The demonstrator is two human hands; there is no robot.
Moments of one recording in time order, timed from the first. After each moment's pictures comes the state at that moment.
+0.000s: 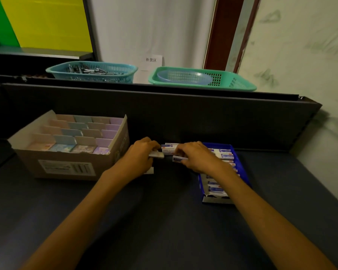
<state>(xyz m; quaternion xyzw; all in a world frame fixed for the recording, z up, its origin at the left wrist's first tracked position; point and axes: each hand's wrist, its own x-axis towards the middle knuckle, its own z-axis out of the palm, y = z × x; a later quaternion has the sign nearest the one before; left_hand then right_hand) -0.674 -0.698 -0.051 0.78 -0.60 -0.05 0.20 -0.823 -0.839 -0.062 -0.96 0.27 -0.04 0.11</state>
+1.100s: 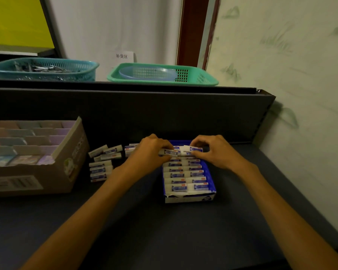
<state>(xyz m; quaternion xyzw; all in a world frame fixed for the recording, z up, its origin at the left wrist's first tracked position) -0.757 -0.784 -0.056 0.71 -0.67 0.01 0.20 -0.952 -0.899 -0.041 -0.92 0.31 -0.15 0.21</state>
